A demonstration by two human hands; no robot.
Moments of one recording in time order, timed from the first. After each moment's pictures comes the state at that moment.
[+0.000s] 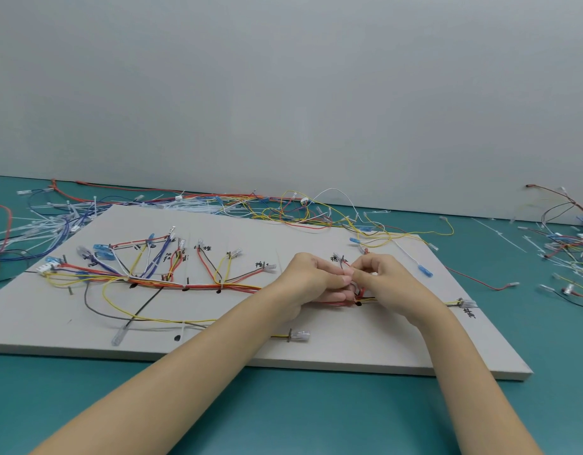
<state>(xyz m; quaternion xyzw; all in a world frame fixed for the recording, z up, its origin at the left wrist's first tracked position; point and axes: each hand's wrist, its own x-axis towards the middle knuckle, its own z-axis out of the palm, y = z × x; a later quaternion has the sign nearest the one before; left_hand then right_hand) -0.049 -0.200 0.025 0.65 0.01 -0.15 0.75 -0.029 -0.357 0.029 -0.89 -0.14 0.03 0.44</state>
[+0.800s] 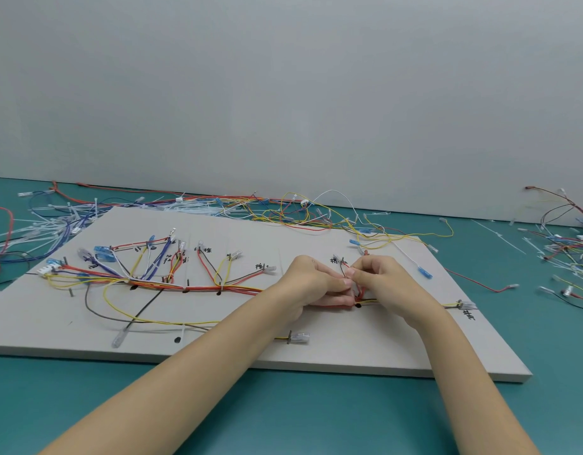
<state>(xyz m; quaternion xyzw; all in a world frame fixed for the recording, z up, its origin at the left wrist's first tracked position) -0.049 -0.202 0.025 0.64 0.05 -0.17 0.75 -0.025 -0.358 0.025 -0.87 -0.13 0.04 0.47</state>
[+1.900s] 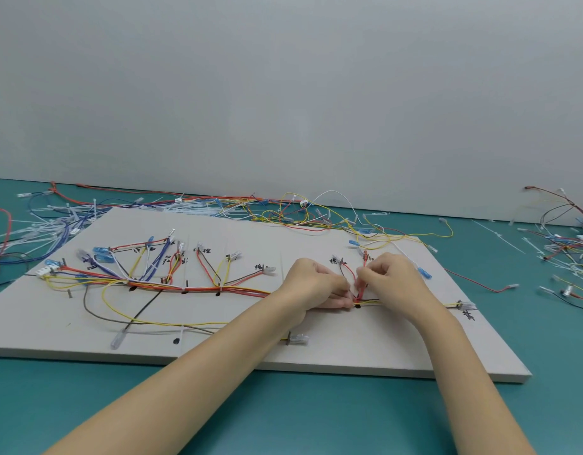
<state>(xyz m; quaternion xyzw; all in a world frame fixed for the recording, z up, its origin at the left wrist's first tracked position) -0.055 -0.210 0.031 0.69 0.06 -0.14 0.71 -0.024 -0.364 0.028 -0.93 -0.07 -0.06 0.36</state>
